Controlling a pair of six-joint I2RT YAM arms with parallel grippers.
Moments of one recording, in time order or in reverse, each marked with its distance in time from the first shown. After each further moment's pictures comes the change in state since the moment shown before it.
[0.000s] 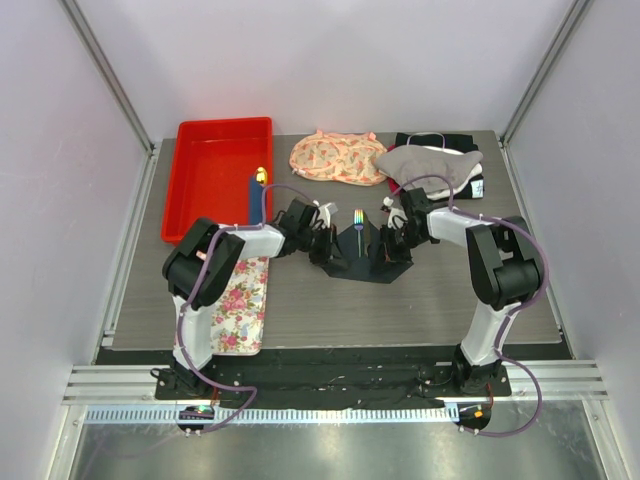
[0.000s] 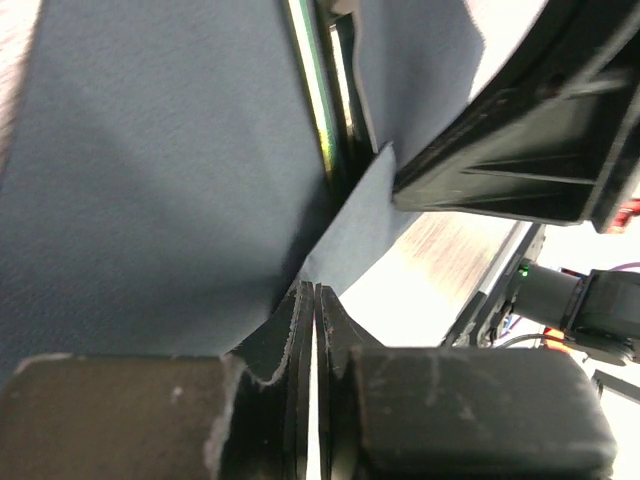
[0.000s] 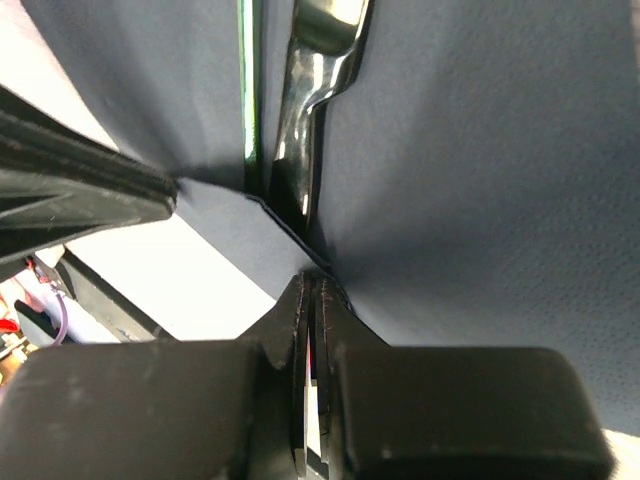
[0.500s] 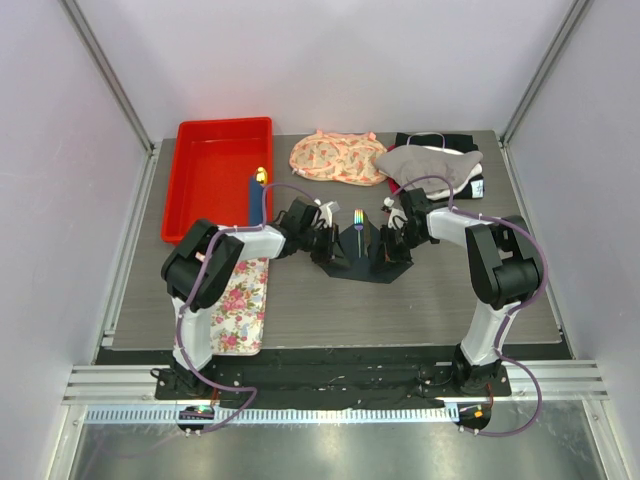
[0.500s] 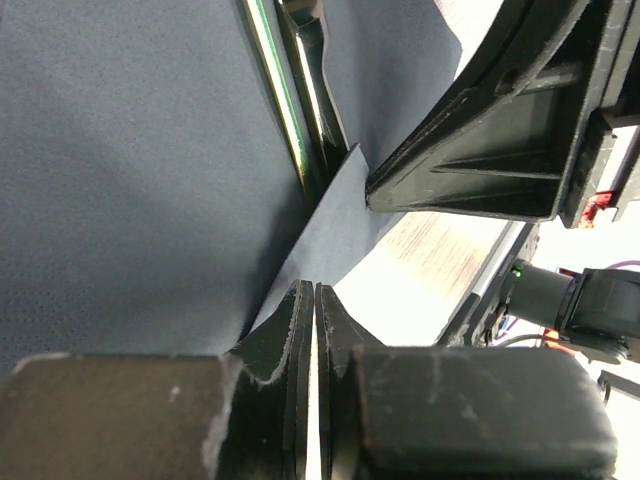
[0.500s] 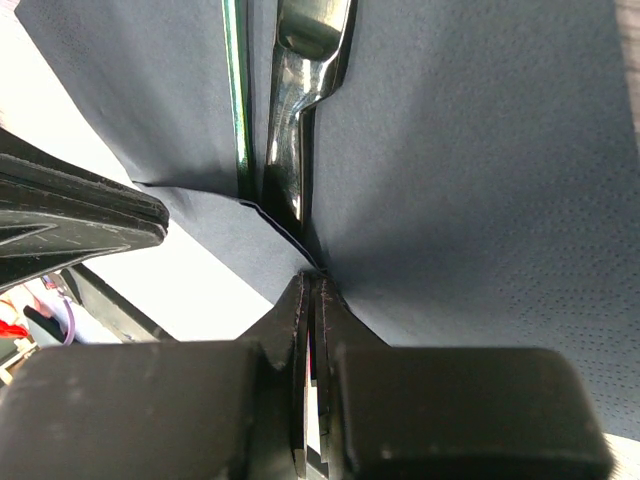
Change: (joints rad) left arm -0.012 -0.017 -0.005 0.031 -0.004 -0.013; right arm 0.000 0.010 0.000 0.006 0.006 0.023
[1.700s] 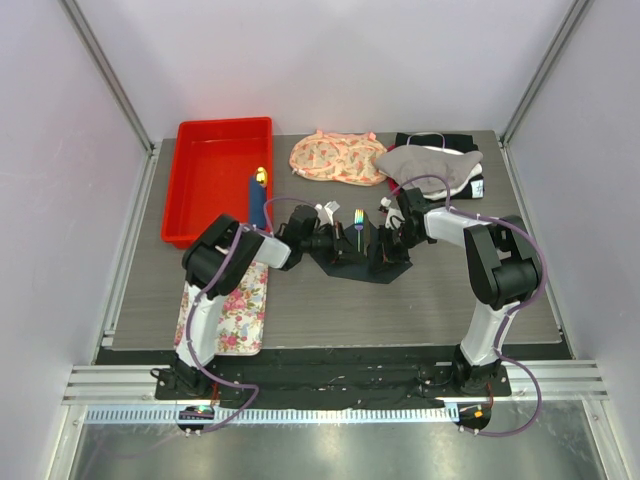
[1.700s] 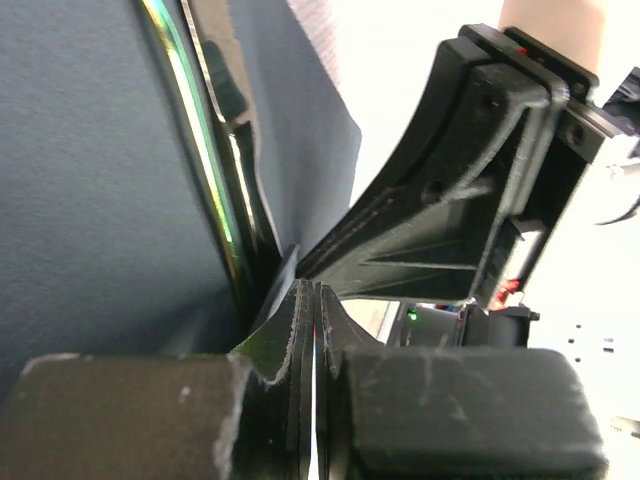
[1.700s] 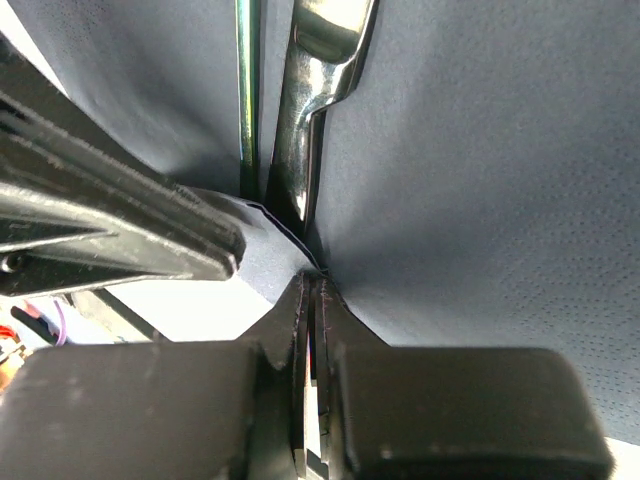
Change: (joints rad) left arm -0.006 0.167 -0.067 0.566 0.104 -0.385; right arm 0.021 0.002 0.009 -0.005 0.023 -0.003
